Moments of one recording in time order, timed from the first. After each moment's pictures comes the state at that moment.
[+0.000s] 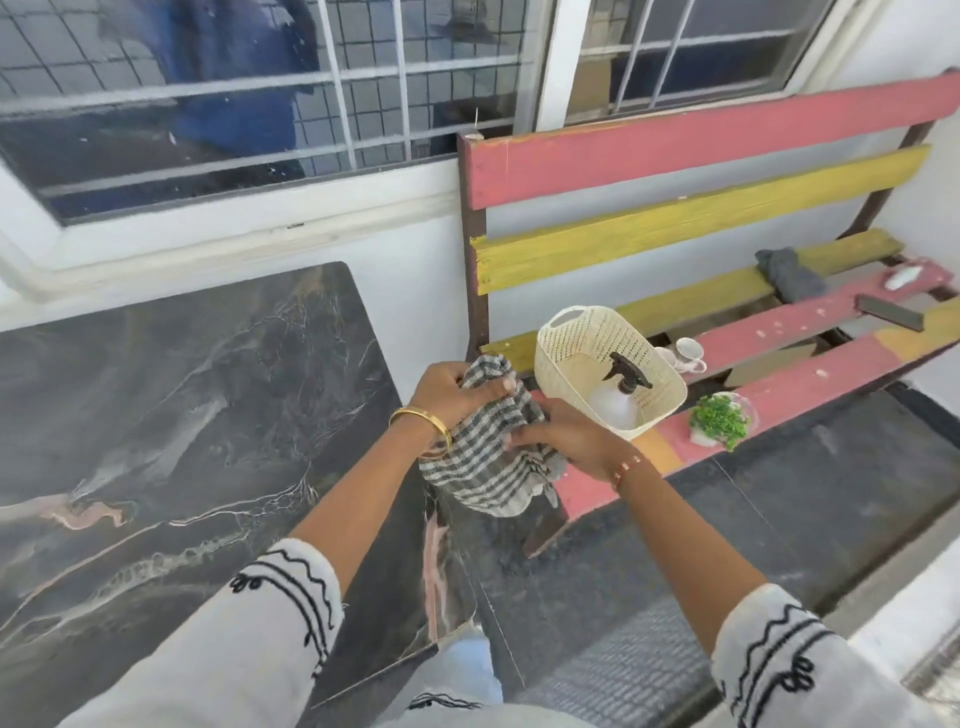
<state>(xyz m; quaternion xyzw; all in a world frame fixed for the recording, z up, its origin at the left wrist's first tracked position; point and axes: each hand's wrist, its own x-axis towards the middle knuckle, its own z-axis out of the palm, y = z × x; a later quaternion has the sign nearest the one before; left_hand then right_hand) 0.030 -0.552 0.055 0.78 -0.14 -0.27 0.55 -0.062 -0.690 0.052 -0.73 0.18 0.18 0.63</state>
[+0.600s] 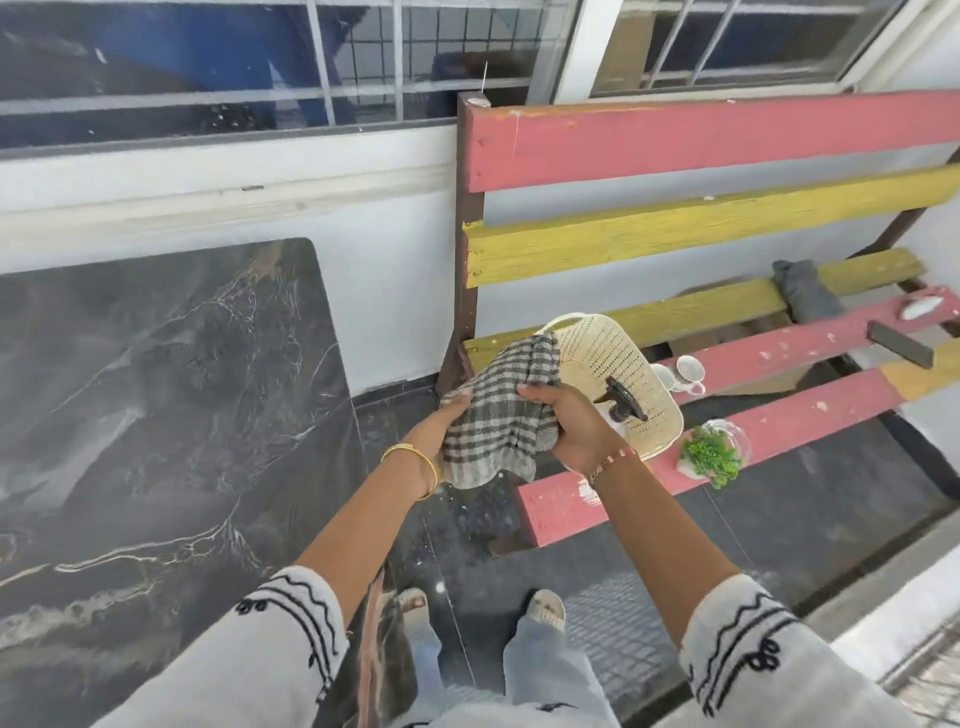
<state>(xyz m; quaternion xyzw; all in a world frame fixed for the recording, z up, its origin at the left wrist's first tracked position) 0.073 -0.608 -0.025 0.55 0.21 -0.47 0.66 0.023 -0.761 0.022 -0.51 0.32 0.12 0.79</state>
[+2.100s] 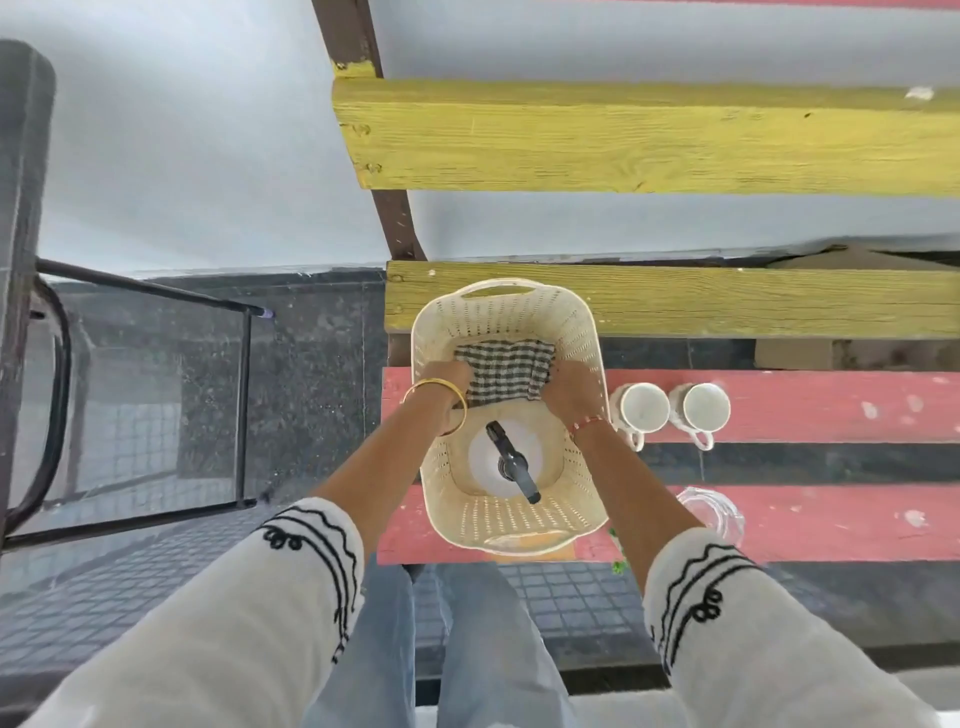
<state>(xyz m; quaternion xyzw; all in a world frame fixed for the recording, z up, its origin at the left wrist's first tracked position) 0.158 -0.908 -0.140 0.69 0.41 -0.39 0.45 0.138 -1.048 -0.185 -0.86 0.25 0.30 0.32</state>
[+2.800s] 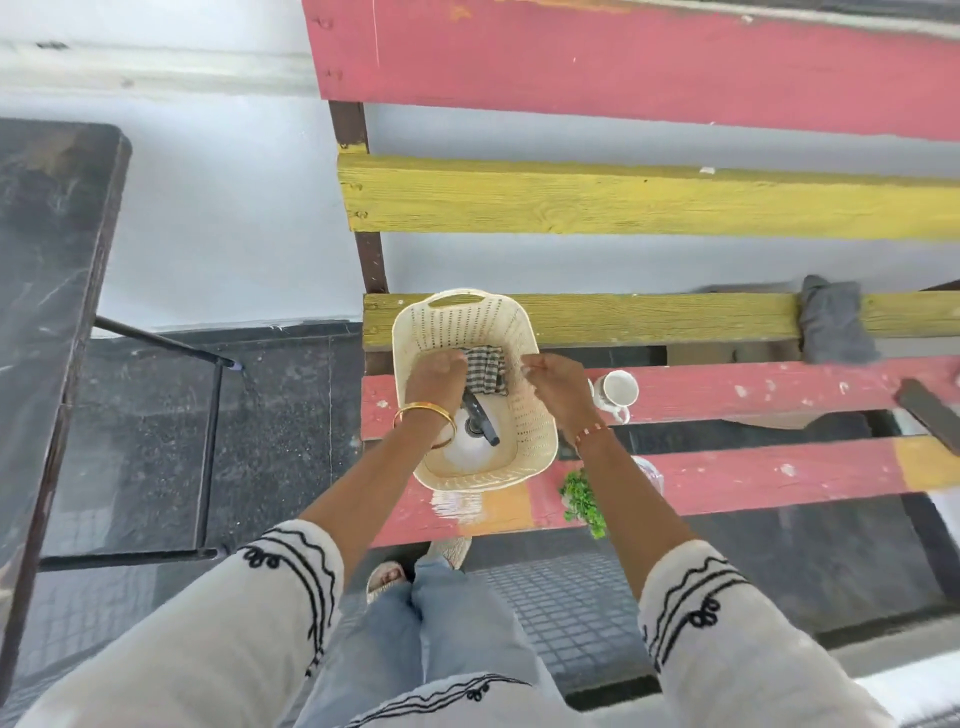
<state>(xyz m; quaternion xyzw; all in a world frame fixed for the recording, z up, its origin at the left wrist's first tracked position) 0.074 -0.909 -0.050 0.81 0.17 -0.24 0.51 0.056 -1.058 -0.073 -0.80 0.28 0.13 0.51</state>
